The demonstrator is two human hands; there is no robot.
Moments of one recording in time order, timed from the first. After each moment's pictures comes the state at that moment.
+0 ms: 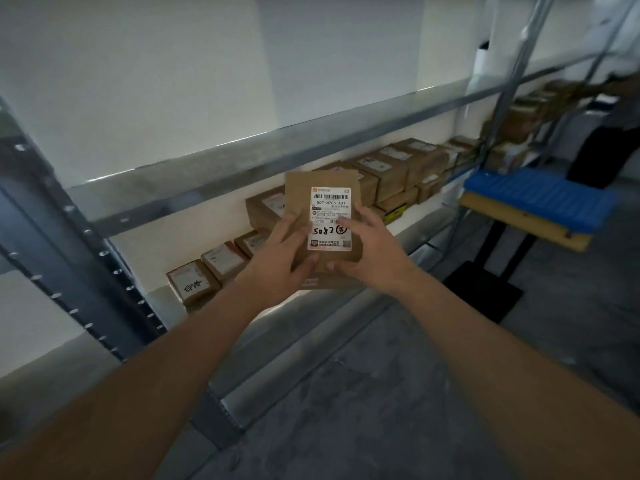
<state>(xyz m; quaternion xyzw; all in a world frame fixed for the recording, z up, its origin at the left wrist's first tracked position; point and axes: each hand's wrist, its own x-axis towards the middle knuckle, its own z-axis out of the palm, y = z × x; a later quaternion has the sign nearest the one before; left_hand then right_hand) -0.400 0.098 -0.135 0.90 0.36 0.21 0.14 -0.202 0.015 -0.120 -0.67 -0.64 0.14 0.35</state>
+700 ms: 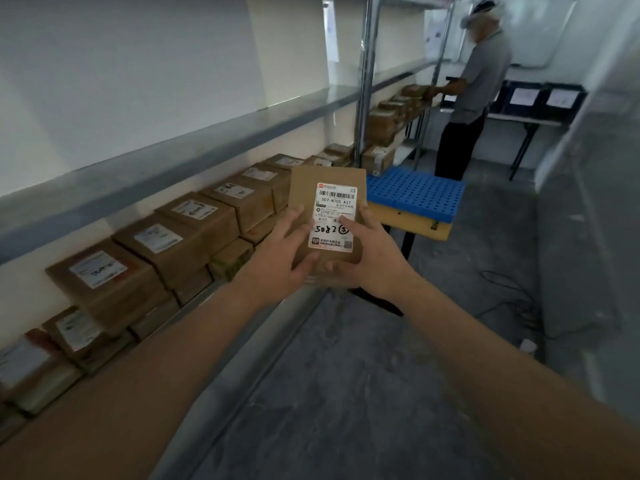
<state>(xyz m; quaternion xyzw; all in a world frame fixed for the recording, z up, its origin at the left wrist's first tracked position) -0.055 0.093 -0.128 0.94 0.17 0.23 0.17 0.108 -0.053 -0.122 -0.74 -0.54 0.08 0.39</state>
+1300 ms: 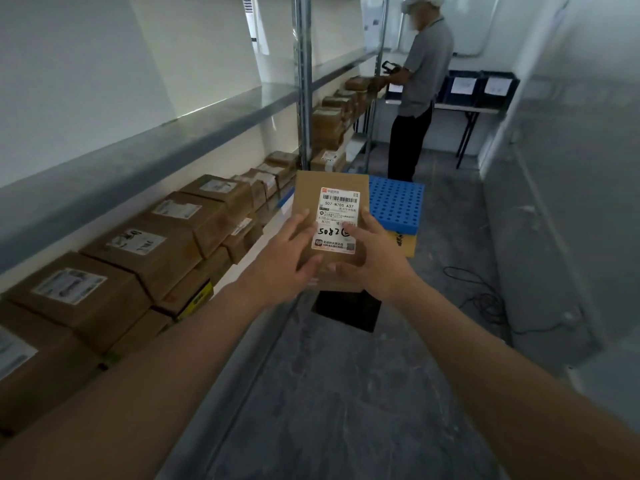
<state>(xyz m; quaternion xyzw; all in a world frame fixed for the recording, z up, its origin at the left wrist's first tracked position) 0.202 0.212 -0.153 0.96 0.08 0.19 0.19 0.322 0.033 -0.139 -0.84 -0.43 0.05 0.33</state>
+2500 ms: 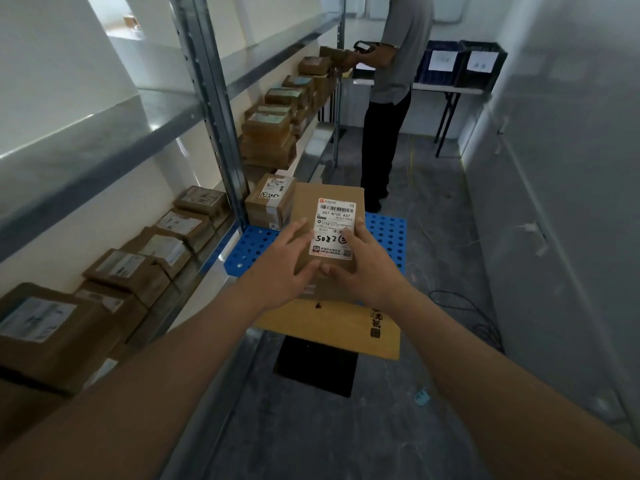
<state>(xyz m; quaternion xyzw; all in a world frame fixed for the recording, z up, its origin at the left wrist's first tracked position) 0.698 0.377 -0.190 0.96 0.07 0.12 0.25 0.799 0.203 -0.184 -0.89 -0.35 0.09 0.28</state>
